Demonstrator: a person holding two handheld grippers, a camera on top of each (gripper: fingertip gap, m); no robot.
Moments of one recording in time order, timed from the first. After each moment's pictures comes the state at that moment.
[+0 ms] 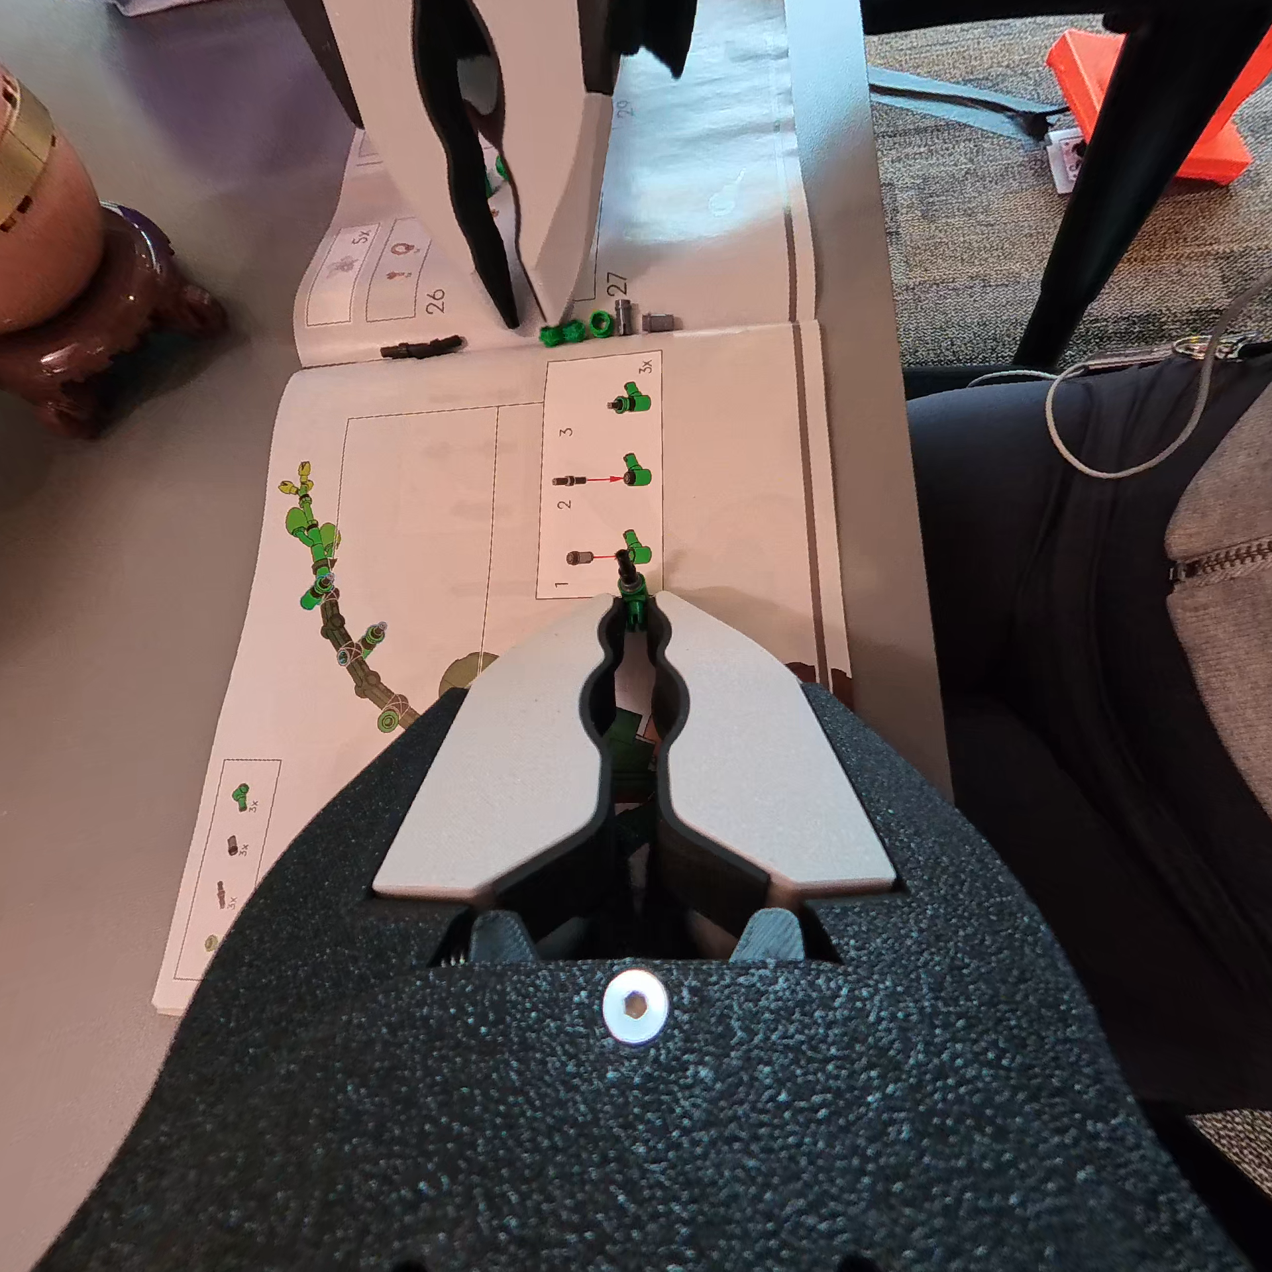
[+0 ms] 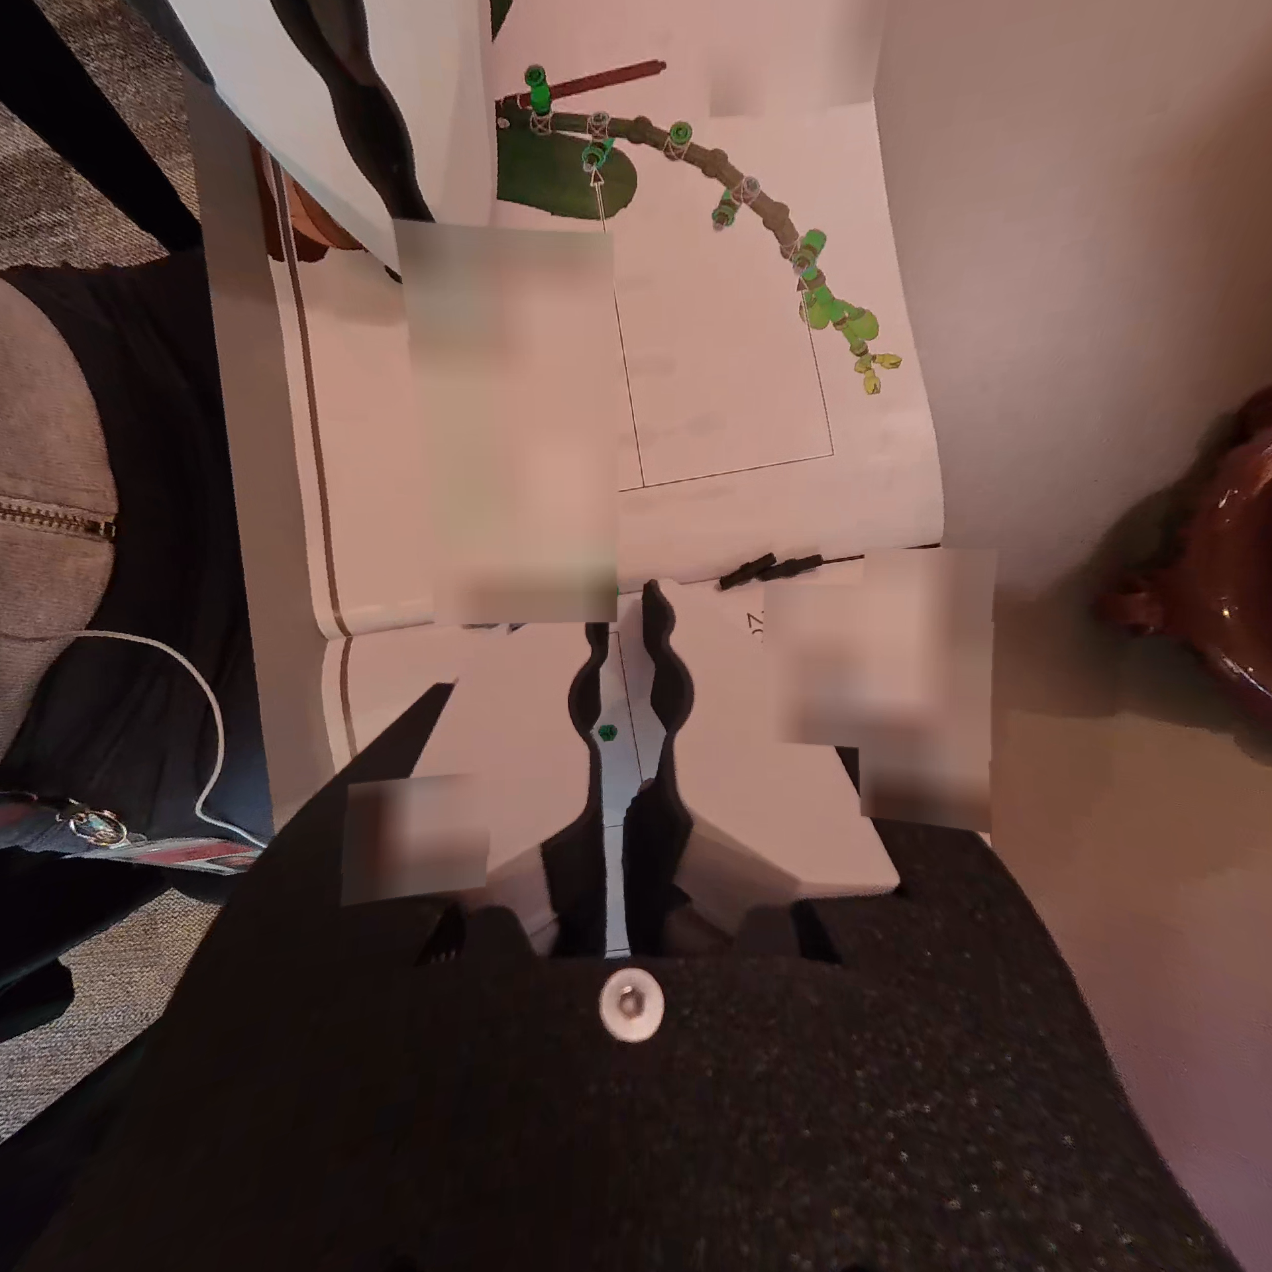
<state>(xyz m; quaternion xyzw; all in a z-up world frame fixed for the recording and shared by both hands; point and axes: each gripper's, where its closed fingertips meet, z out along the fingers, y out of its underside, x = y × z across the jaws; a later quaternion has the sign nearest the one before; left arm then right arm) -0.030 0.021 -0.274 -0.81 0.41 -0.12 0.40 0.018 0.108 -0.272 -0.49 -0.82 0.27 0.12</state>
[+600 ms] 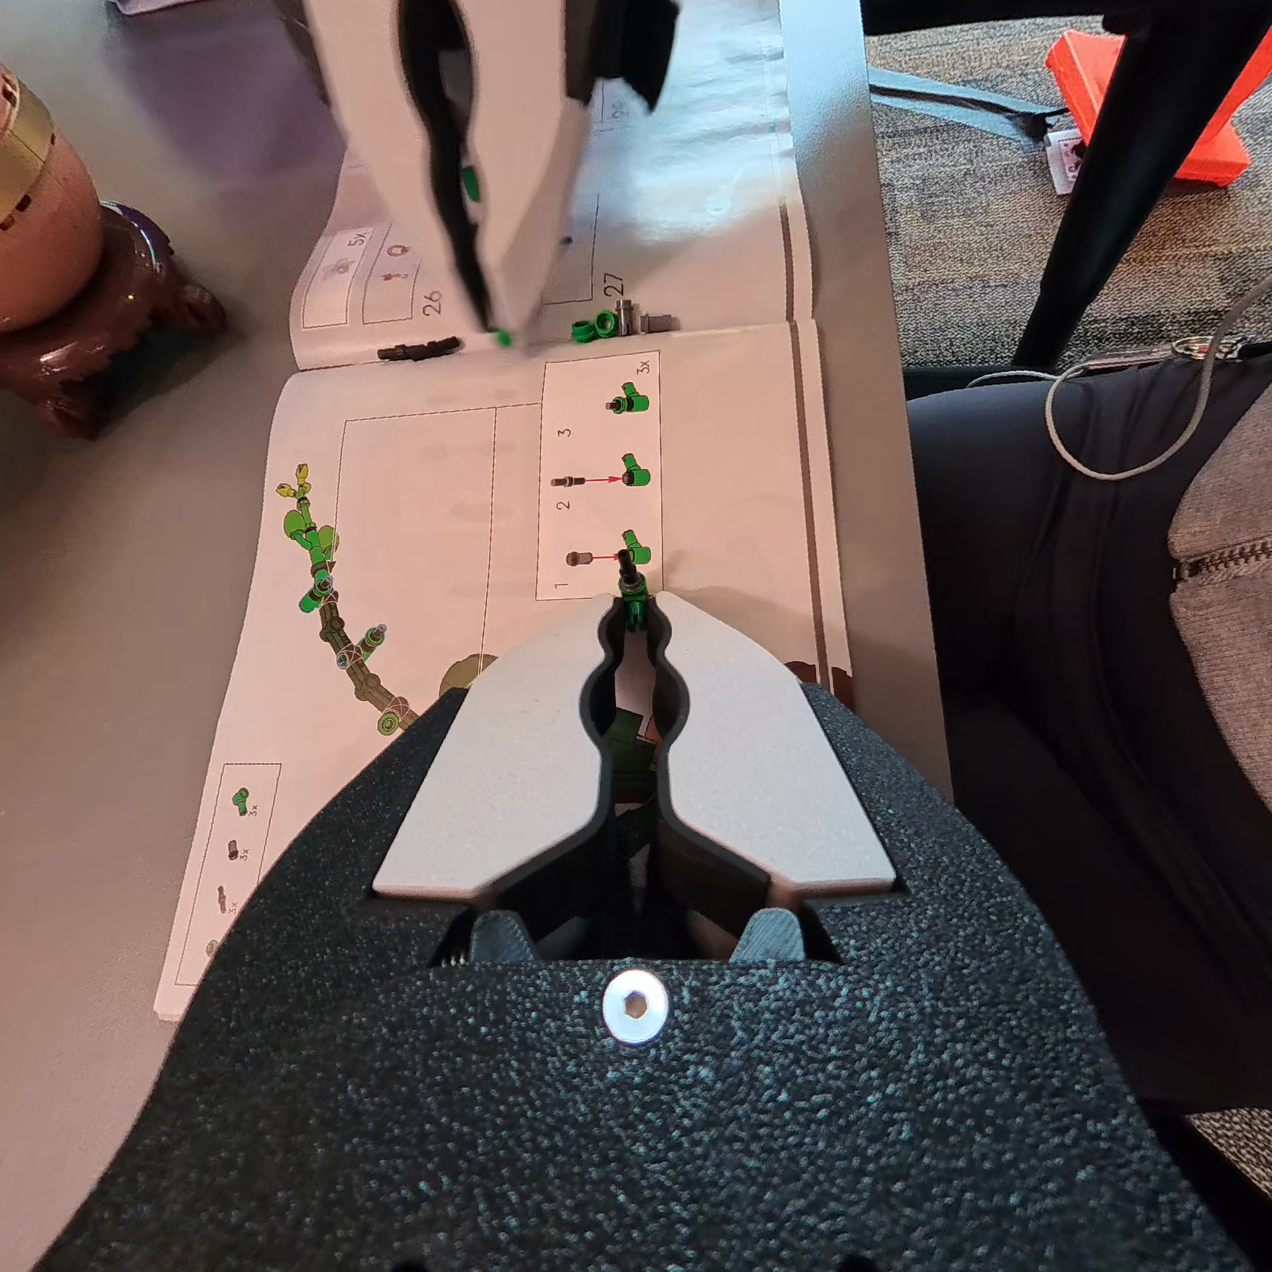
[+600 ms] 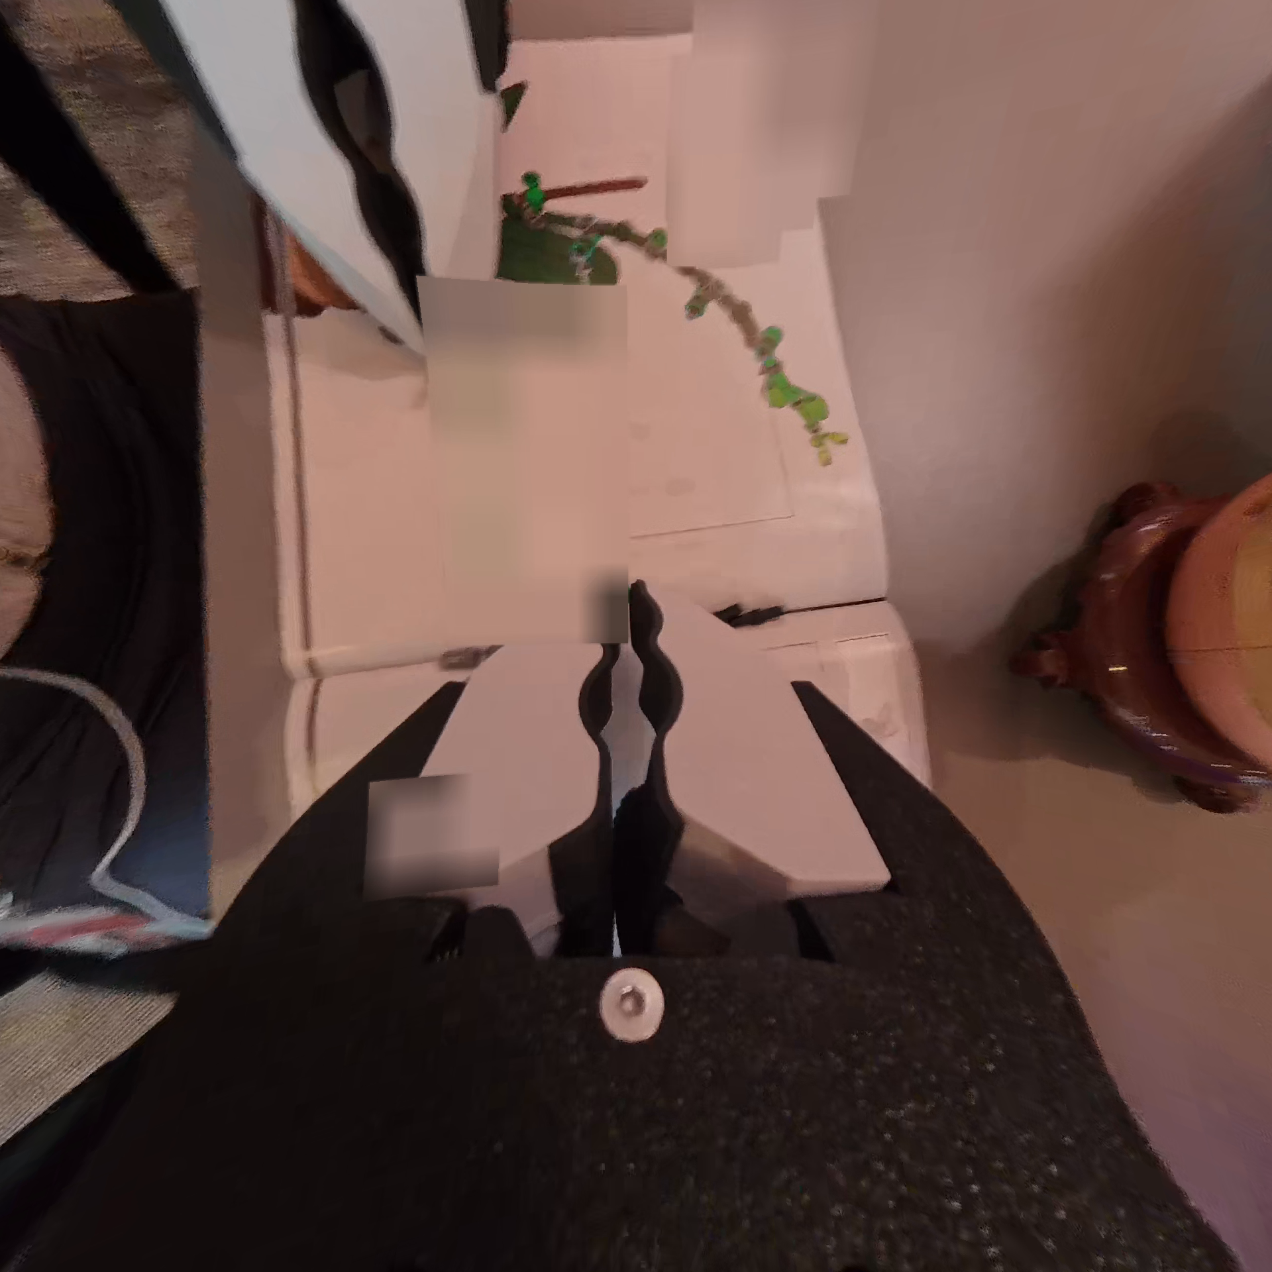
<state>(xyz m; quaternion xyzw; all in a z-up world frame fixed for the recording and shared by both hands) -0.031 0.022 -0.275 -0.81 0.41 -0.12 0.40 0.004 0.108 -0.263 -0.46 -0.82 0.29 0.18</state>
